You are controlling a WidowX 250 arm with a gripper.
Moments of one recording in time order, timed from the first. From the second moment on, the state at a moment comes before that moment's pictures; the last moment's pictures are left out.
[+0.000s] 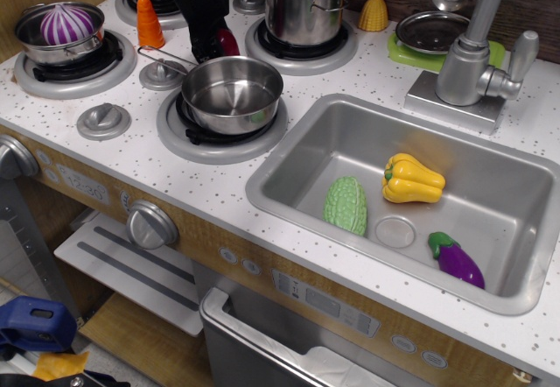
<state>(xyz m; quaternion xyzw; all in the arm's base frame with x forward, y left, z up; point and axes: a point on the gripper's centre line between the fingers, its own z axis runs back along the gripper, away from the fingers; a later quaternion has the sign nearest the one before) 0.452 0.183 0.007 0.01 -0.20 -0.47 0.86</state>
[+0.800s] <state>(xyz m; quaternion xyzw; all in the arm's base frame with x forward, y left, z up) 0.445 0.165 0.045 0.07 -0.14 -0.49 0.86</state>
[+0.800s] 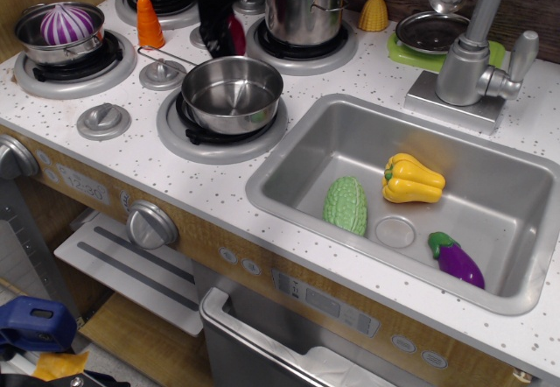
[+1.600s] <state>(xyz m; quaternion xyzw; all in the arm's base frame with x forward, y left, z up) 0.395 0.133 0.083 0.11 -0.09 -0.42 0.89</state>
